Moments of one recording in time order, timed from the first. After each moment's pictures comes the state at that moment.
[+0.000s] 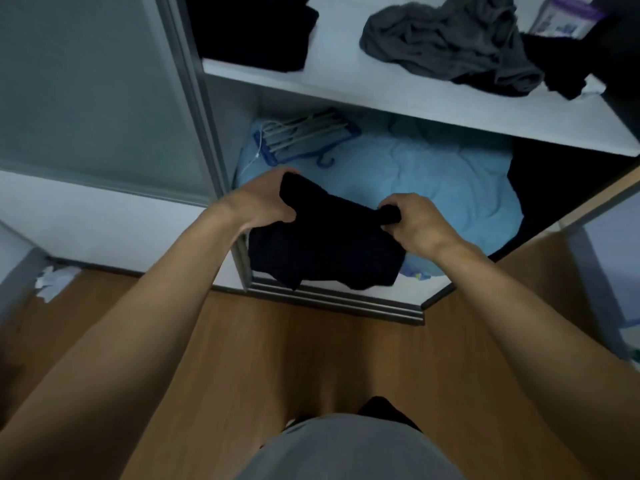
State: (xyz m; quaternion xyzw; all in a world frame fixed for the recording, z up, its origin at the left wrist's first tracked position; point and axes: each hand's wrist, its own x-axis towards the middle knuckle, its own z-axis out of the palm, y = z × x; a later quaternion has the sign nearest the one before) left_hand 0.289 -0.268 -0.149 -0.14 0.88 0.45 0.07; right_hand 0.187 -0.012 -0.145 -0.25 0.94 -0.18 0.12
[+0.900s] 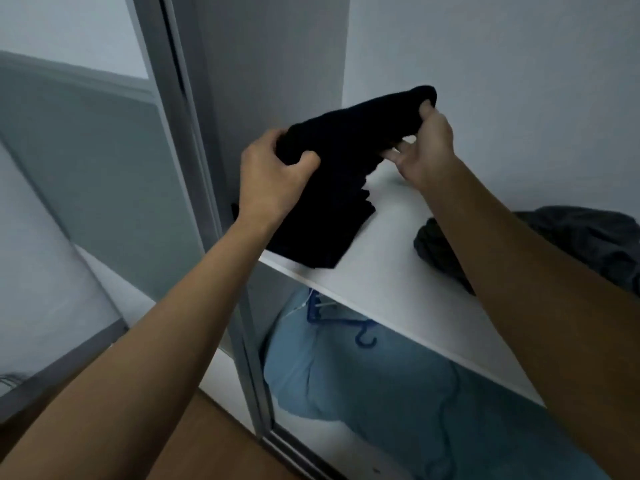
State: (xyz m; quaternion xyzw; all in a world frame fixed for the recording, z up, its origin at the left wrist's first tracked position) left_hand 0.060 -0.343 0.041 -0.25 0.73 0.34 -0.53; right_hand -0.133 -0.261 0.085 -0.18 0.44 -0.83 0.29
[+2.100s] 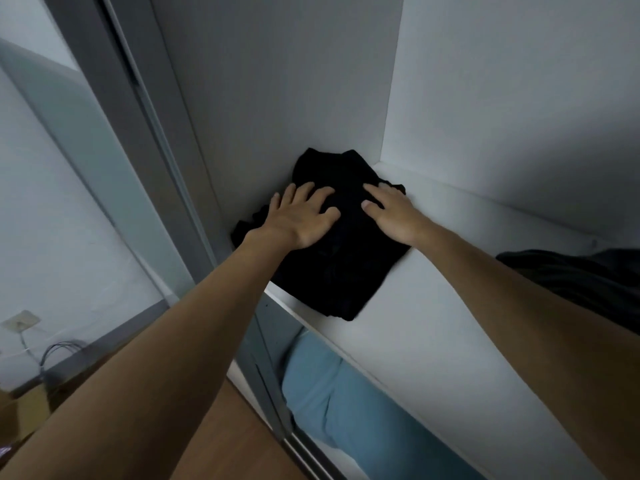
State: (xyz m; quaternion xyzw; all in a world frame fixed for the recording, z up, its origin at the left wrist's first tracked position) left_hand -0.038 -0.478 -0.038 -0.41 0.90 0.15 -0.05; right_hand -0.228 -0.398 -0.063 -0.54 0.77 -0.27 0.17
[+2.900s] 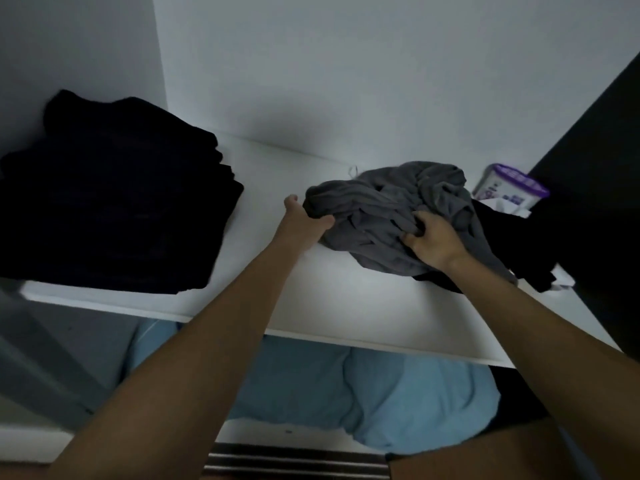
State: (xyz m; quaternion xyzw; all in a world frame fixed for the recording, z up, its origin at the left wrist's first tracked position) left_hand -0.172 -0.299 -0.100 -0.22 0.73 0.64 -0.04; right_hand -0.266 -0.058 -0.074 -0.17 0.96 -0.21 0.00
